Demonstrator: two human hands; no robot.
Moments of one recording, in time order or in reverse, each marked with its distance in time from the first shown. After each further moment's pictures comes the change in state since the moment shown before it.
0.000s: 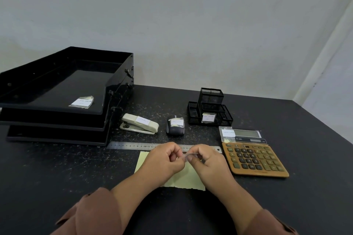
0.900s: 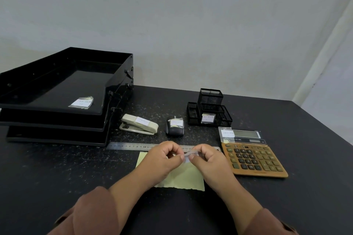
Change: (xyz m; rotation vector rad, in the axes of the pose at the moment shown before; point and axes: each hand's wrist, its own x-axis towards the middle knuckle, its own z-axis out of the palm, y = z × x) left_hand 0.000 0.005 -0.006 -0.127 -0.062 -0.024; right_hand 0.001 0.001 -0.001 0.279 -0.005 0.217
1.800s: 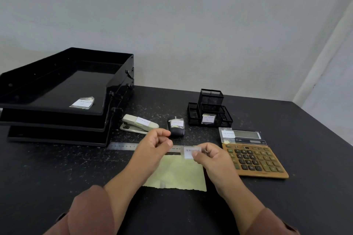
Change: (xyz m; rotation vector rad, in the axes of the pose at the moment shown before) left_hand 0.006 -0.005 -0.013 -0.206 0.223 -0.043; right_hand 0.004 0.004 -0.001 0.183 0.023 0.080
